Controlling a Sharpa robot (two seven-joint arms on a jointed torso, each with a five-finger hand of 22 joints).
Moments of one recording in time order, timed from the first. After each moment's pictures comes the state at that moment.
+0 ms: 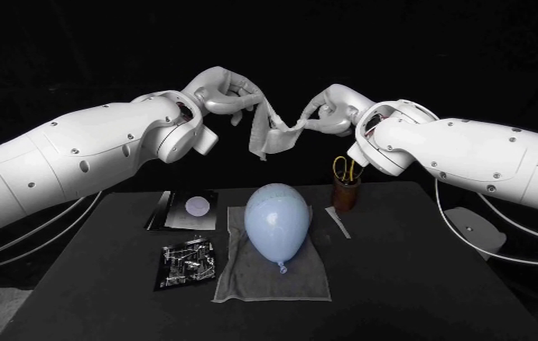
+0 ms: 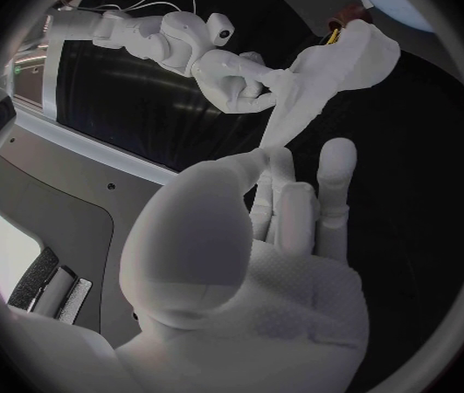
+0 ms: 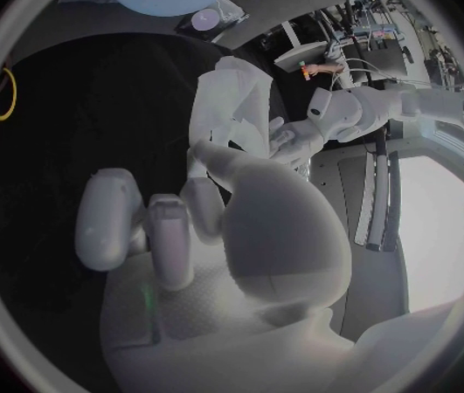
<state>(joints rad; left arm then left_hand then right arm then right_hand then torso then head) 1.43 -0.67 -0.03 1.28 -0.59 -0.22 0.17 1.46 -0.09 0.55 0.15 0.04 0.95 0.11 0.38 0.49 0.92 0.04 1.00 0.49 1.38 -0.02 1.49 1.24 0.15 1.10 0.08 1.10 0.81 1.48 -0.67 -0.18 1.36 -0.94 -0.41 -0.08 1.28 -0.06 0.59 0.02 0.05 0.99 0.09 0.37 0.48 1.43 0.01 1.20 1.31 1.47 -0.06 1.57 1.31 0.07 1.46 0.04 1.20 1.31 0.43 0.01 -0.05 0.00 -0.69</state>
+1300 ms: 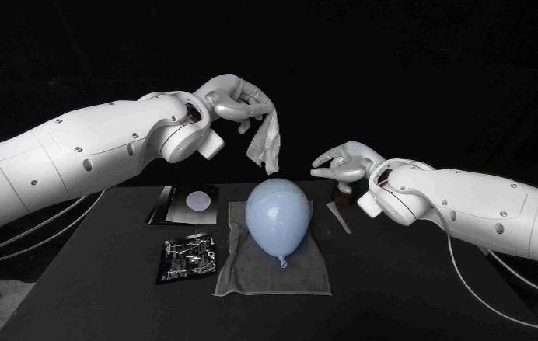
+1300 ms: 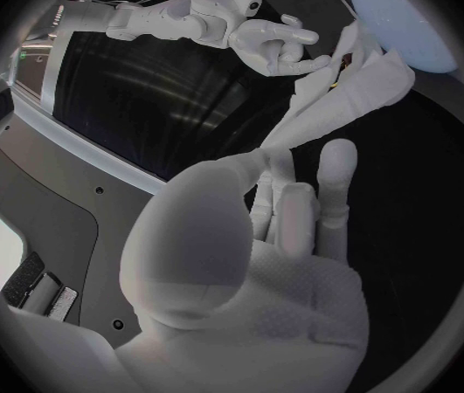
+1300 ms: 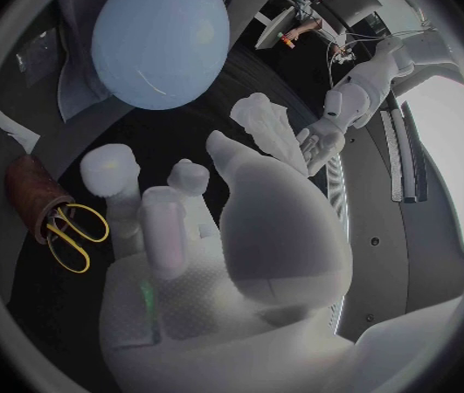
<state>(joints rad) 1.43 -0.66 -0.04 1.32 -0.59 -0.15 0.07 1.45 -0.09 0.55 0.15 0.04 0.95 0.11 0.38 0.49 0.92 0.04 1.00 0.49 1.39 -0.02 1.49 1.25 0.15 1.10 0.08 1.11 0.82 1.26 -0.75 -0.20 1.37 -0.63 -0.38 0.00 1.31 -0.16 0.36 0.12 0.06 0.82 0.17 0.23 0.40 1.19 0.09 0.95 1.13 1.45 0.02 1.44 1.31 0.12 1.34 0.11 0.79 1.31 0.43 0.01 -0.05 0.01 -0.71</state>
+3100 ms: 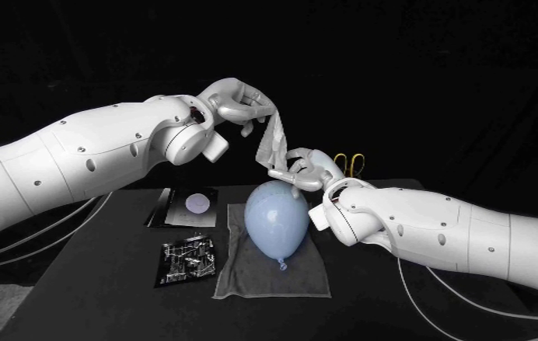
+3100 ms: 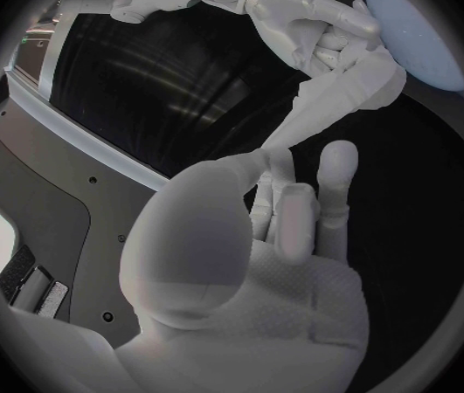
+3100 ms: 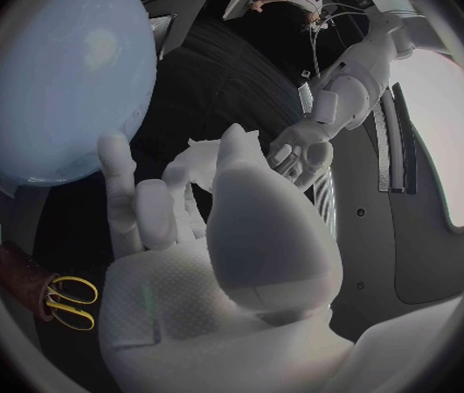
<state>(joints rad) 1.43 -0.65 -0.04 1.32 -0.52 -0.16 0.04 1.45 -0.09 0.57 0.14 0.04 0.94 0.11 0.38 0.49 0.92 0.04 1.01 0.49 1.40 -0.02 1.50 1.26 0.15 1.11 0.08 1.12 0.83 1.19 -0.57 -0.19 1.39 -0.43 -0.67 0.15 1.44 -0.08 -0.15 0.29 0.05 0.37 0.15 0.53 0.54 0.79 0.19 1.11 0.92 1.21 0.12 1.47 1.17 0.17 1.13 0.21 0.51 1.29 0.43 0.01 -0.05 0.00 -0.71</state>
